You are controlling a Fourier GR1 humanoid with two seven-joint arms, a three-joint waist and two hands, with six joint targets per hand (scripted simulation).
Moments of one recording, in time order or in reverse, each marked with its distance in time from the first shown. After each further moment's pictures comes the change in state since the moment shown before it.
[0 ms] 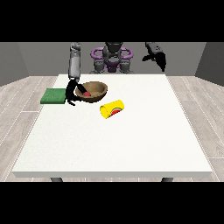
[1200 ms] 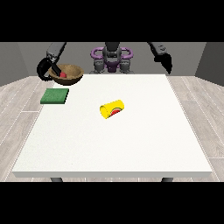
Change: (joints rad) left arm 0.131 0.110 0.200 0.214 0.097 -0.066 -0.118; right arm -0.063 -0.181 0.058 -0.137 0.047 0.173 0.528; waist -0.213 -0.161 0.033
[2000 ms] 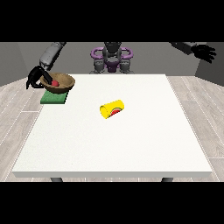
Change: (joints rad) left arm -0.064 0.408 0.343 0.181 0.267 -0.336 -0.103; right arm 0.032 -0.117 -0.137 0.032 -0.075 0.033 -0.201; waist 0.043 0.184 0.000
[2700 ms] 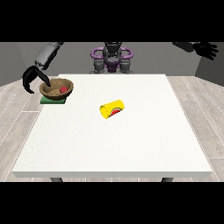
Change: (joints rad) left arm -0.011 0.024 -0.005 -0.041 0.028 -0.015 0.034; right arm -0.064 -0.078 -0.055 0.142 -0.021 0.021 0.019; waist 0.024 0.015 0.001
